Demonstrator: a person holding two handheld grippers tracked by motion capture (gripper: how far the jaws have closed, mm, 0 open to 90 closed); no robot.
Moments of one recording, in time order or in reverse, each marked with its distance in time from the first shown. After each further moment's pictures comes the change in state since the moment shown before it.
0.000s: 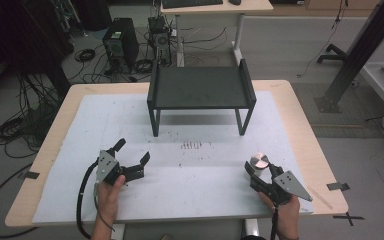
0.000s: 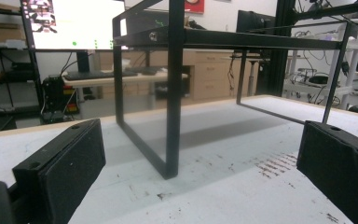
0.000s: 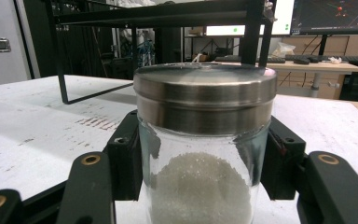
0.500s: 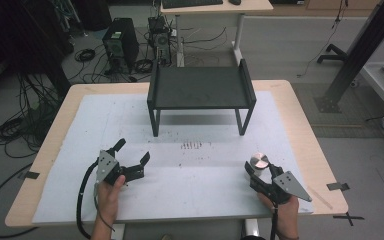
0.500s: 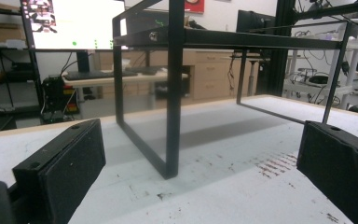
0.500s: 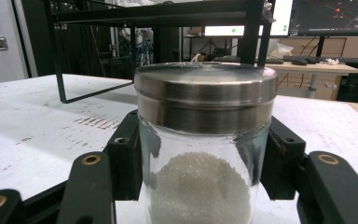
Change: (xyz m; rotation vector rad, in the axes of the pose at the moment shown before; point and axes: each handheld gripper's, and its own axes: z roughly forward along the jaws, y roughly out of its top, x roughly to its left) left arm 0.000 0.000 0.000 0.002 0.000 -0.001; right arm 0.001 0.000 0.000 0.000 -0.008 -0.009
